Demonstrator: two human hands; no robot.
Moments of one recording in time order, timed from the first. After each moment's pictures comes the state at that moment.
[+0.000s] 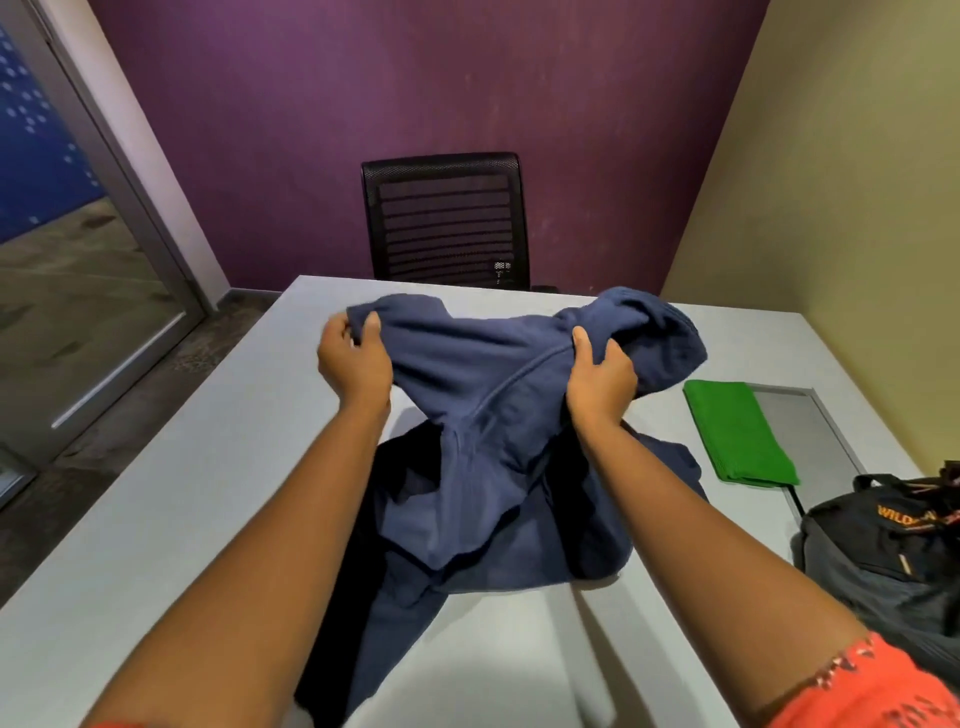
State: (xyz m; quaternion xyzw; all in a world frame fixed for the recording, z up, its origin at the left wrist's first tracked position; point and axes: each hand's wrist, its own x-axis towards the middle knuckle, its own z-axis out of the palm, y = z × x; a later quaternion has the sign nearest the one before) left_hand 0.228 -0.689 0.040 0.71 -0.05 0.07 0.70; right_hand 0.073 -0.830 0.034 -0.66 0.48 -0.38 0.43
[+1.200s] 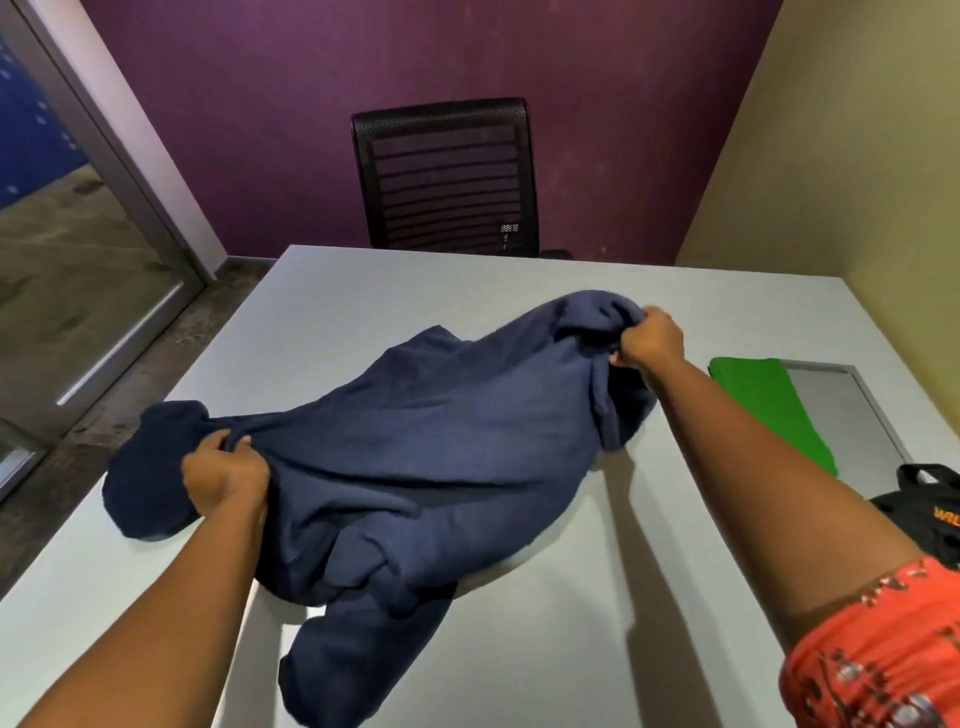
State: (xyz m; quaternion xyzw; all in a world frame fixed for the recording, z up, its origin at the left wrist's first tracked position) left_hand 0.291 -0.570 -0.066 0.91 0.16 0.03 0.39; right_hand 0.090 -0.936 0.007 -0.75 0.52 -0.17 0.37
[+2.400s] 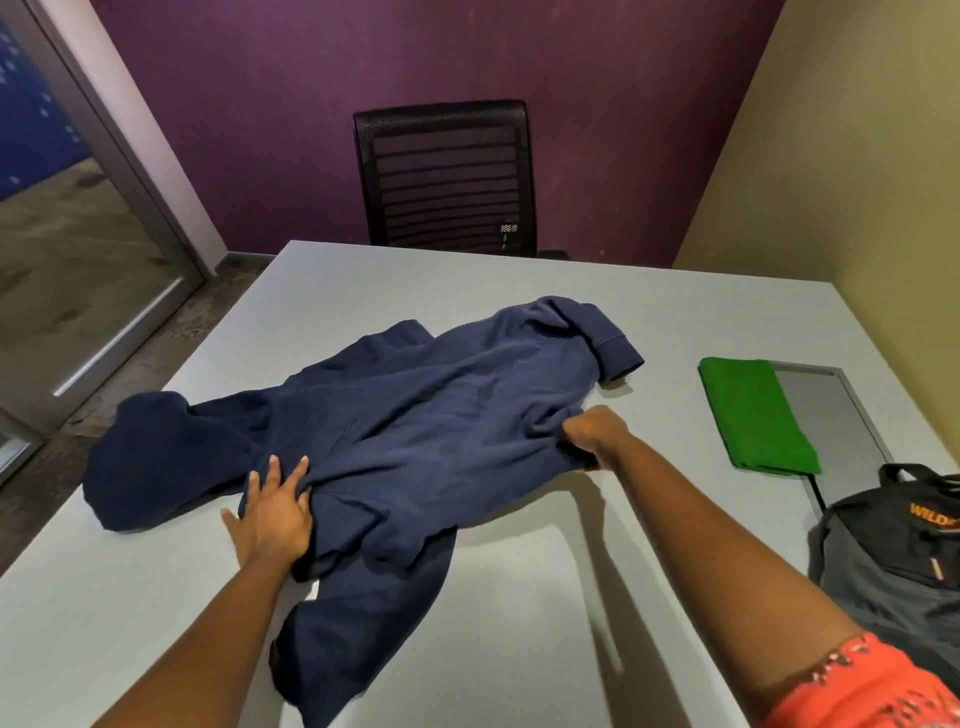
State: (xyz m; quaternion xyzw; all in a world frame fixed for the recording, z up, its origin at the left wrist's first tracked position) left_hand 0.235 -0.555 -0.118 0.98 -0.14 -0.11 0.07; right_hand 0.070 -0.867 -0.052 -0.70 0.51 0.04 0.50
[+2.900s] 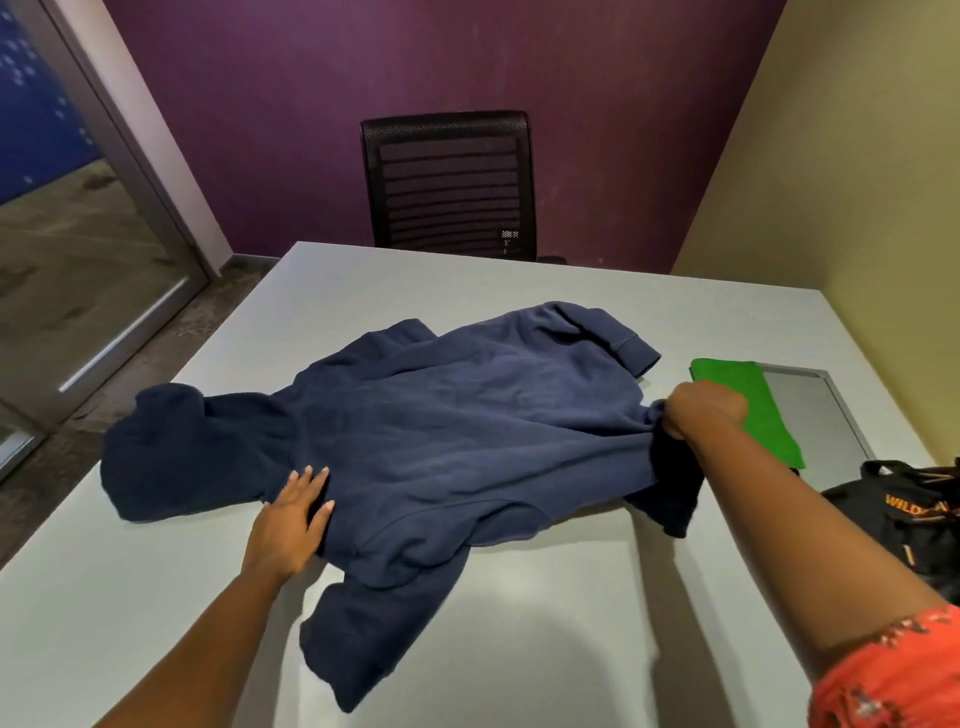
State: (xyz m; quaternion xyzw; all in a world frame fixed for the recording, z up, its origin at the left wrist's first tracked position) left_hand 0.213 -0.535 -0.128 0.94 -0.25 -0.12 0.20; right_hand 0.001 -0.922 -0.004 -0.83 0.53 0.19 -0.02
